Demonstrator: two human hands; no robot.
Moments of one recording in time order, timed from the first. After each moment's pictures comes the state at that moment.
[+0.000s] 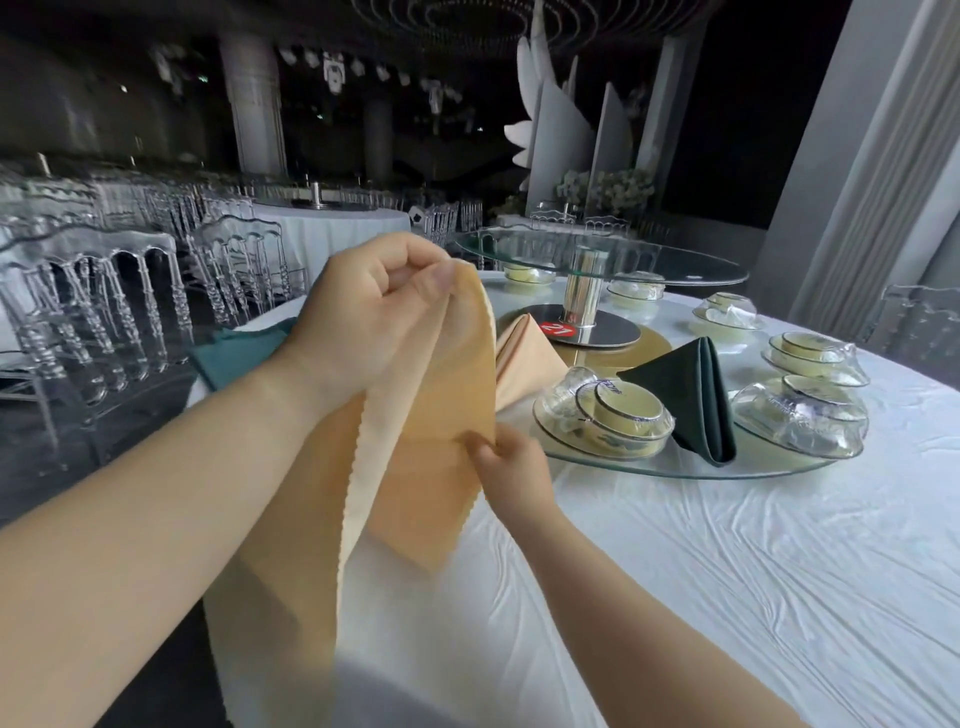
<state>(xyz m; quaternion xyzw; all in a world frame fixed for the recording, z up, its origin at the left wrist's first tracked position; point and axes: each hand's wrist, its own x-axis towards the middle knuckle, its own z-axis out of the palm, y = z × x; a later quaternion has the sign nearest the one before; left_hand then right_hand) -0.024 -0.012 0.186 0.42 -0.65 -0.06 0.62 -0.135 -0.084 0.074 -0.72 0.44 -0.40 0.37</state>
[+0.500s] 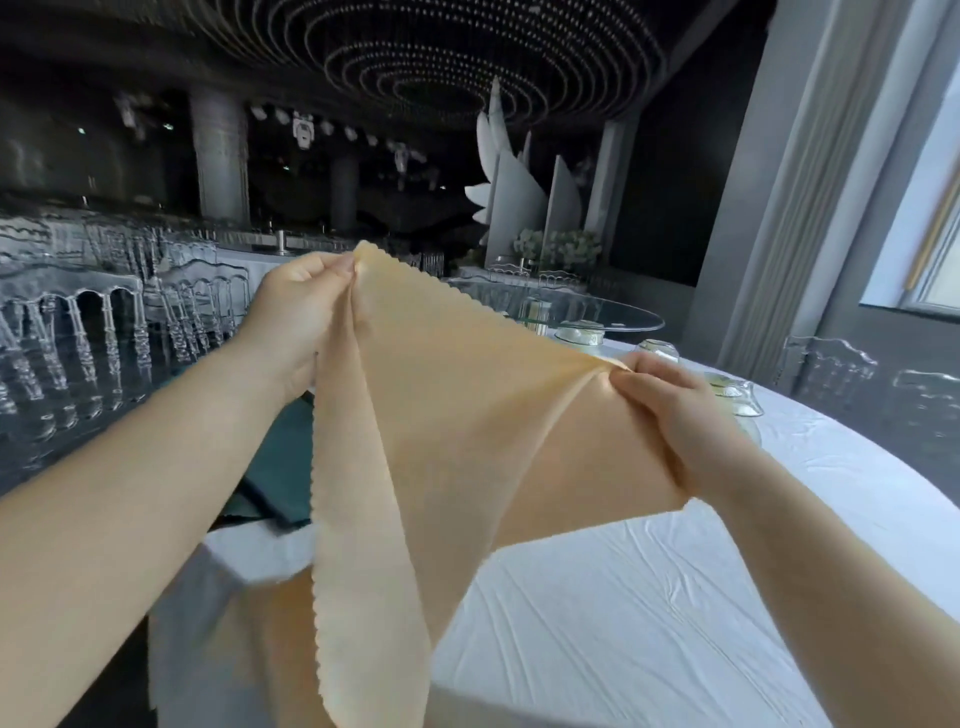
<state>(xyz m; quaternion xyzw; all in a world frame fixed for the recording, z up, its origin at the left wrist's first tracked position) -0.033 0.029 0.218 0.45 -0.43 -0.25 0.74 -0.282 -0.013 0.195 -0.67 0.39 -0.48 0.40</state>
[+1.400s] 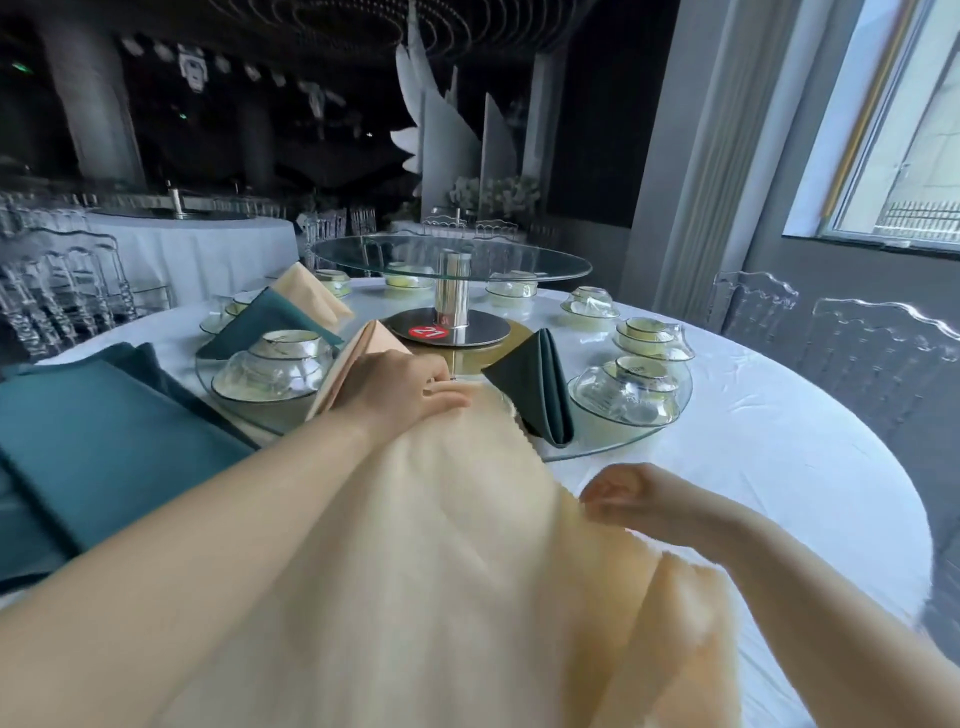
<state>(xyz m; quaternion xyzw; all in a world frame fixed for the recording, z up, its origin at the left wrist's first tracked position) -0.136 -0.119 0.138 0.60 -0.74 0.10 0.29 -0.378 -0.100 0.110 -0.73 0.58 -0.14 0.32</state>
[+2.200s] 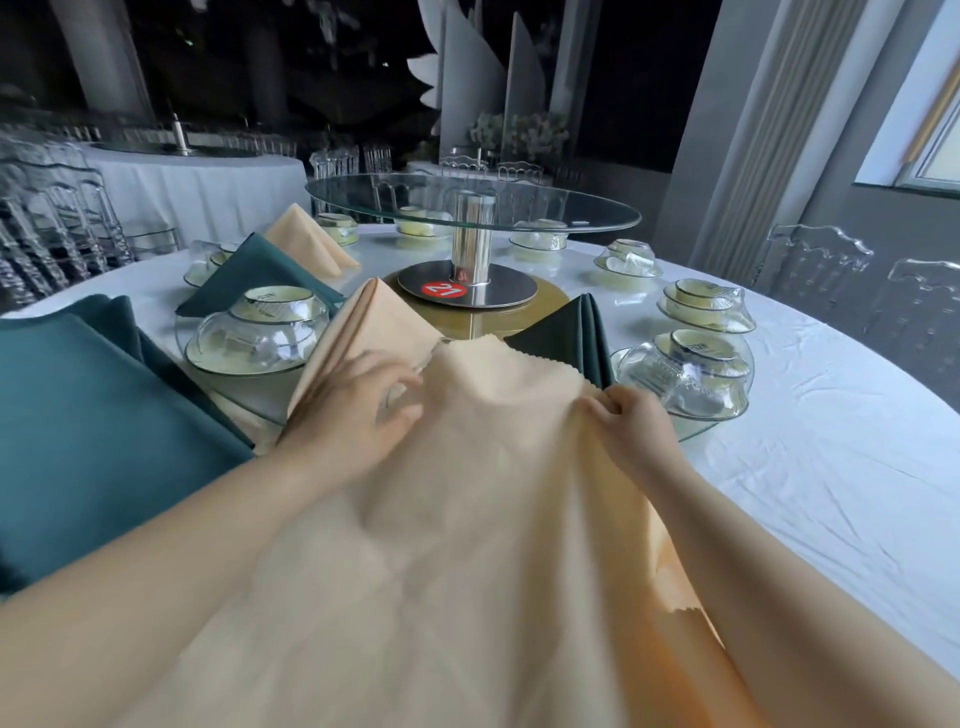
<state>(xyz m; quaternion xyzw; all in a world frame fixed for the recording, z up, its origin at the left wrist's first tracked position) -0.090 -0.153 0.079 0.58 -0.72 -0.01 0.38 -0.326 -0.220 0.073 -0.66 0.62 -0.37 0.19</state>
